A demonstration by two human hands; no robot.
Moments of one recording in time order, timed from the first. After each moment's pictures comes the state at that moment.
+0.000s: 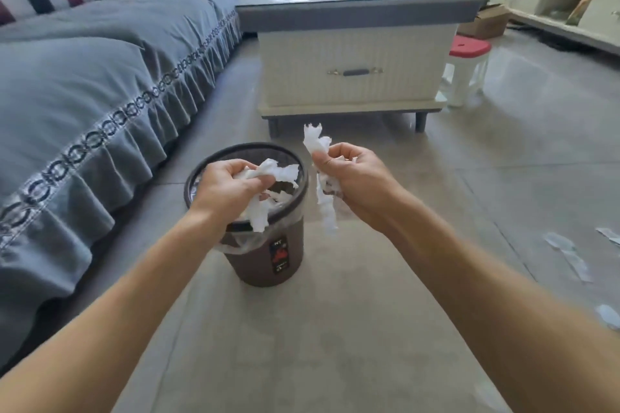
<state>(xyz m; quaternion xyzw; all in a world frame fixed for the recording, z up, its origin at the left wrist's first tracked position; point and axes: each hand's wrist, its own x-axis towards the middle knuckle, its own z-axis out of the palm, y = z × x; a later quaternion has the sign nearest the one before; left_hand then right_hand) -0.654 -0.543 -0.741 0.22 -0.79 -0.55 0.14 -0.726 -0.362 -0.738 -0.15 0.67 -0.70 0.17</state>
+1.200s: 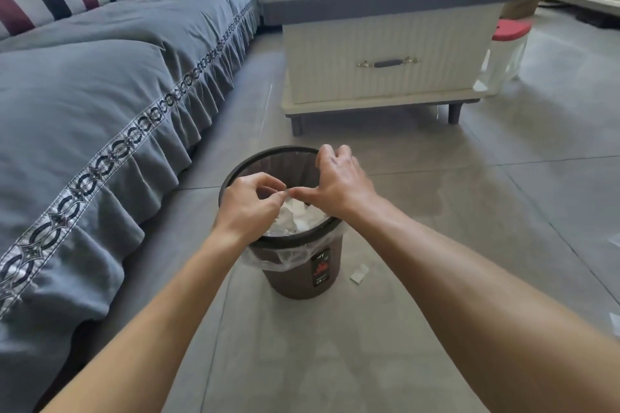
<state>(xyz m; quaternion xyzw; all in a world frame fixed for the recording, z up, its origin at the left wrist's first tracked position) -0.679 -0.614 -0.779 0.18 -0.90 -0.37 0.14 -0.760 -0.479 -0.772 -0.20 0.95 -0.24 0.00</state>
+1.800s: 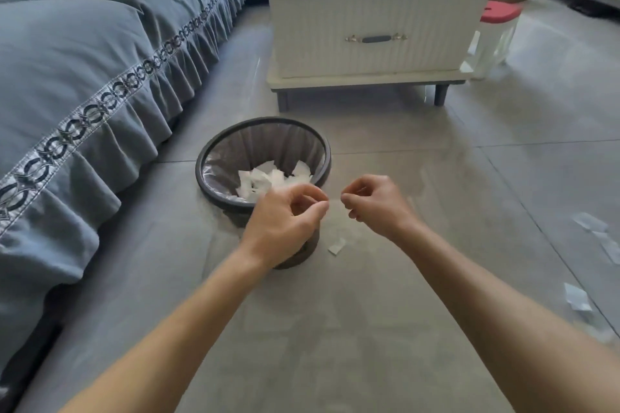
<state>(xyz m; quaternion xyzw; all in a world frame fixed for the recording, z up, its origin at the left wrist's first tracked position) -0.643 -0.535 -0.804 0.07 -0.86 -0.50 0.10 -0.736 -0.384 -0.823 -0.10 0.85 -0.50 0.13</state>
